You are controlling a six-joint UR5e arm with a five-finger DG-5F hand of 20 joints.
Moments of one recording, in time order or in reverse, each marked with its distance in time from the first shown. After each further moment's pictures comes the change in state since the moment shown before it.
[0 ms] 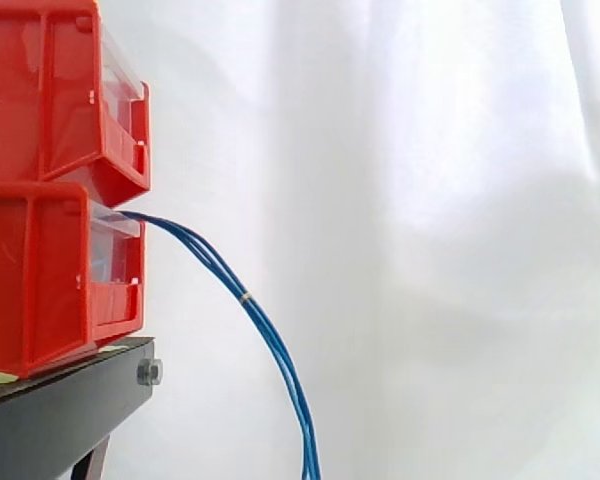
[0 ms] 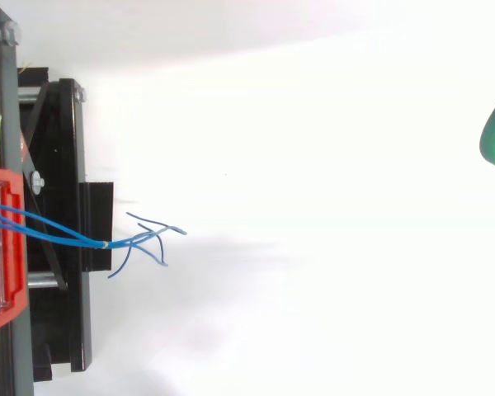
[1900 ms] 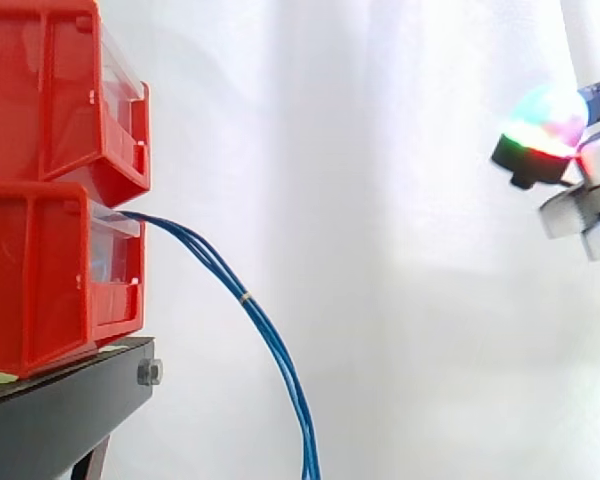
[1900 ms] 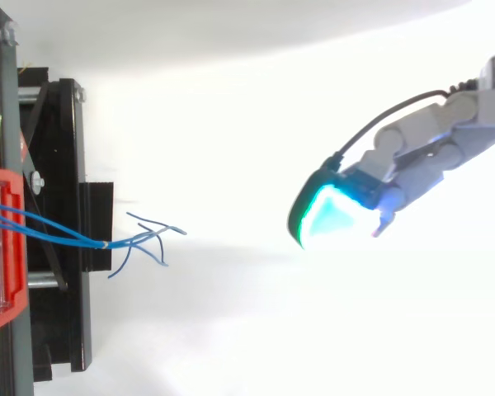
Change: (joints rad) arm 0.061 -0.199 0.000 0.316 0.008 0.006
